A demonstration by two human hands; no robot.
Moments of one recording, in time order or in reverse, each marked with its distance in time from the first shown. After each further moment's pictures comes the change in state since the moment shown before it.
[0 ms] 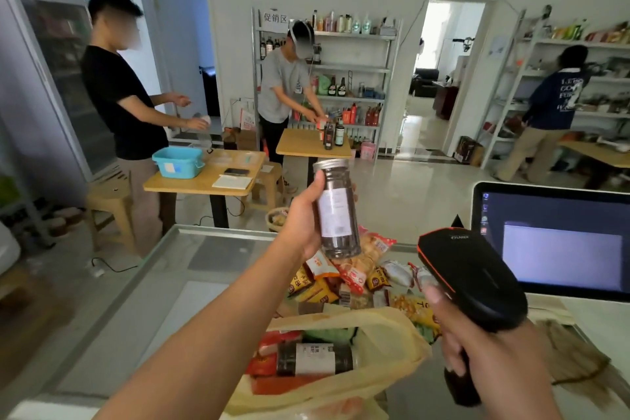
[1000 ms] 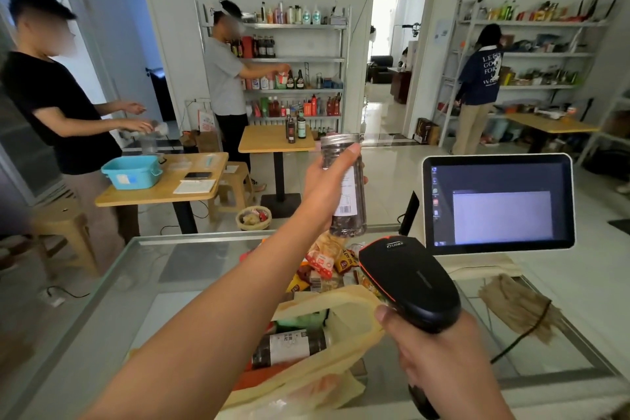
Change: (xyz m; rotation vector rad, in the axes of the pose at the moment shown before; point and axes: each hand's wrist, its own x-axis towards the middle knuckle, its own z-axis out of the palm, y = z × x) left_hand 0.015 -0.017 0.092 0.370 0.049 0.114; right_hand -0.020 0.039 -0.004 0.112 0.042 0.093
